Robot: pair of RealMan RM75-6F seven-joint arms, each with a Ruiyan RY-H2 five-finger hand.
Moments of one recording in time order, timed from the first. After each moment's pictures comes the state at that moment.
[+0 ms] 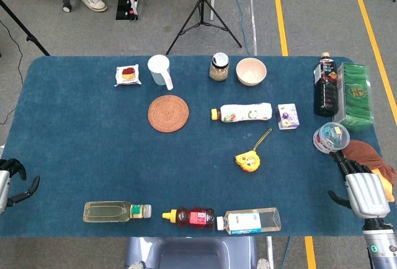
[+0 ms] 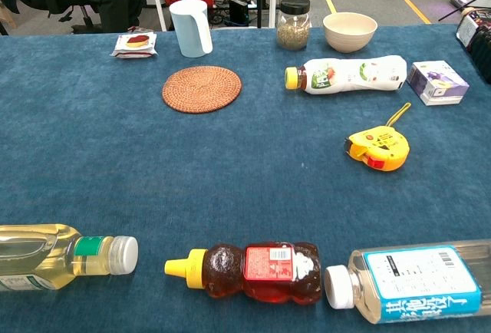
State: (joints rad) left arm -0.06 -1.05 -0.04 -1.74 1.47 1.52 0.23; right arm 0.11 -1.11 0.06 -1.63 -1.53 1.46 -0.15
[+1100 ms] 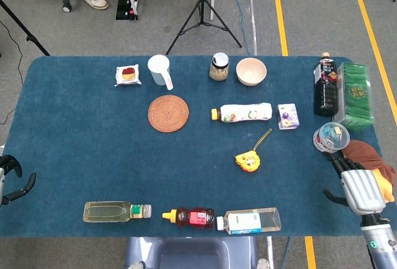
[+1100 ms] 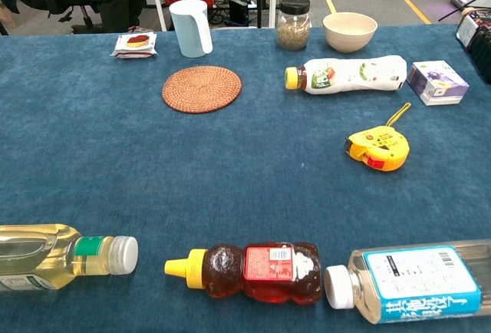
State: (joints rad) left arm -0.06 -1.00 -0.06 -1.79 1.46 1.53 0.24; right arm 0.16 -1.07 0.06 -1.63 -1.55 1.38 -0.05
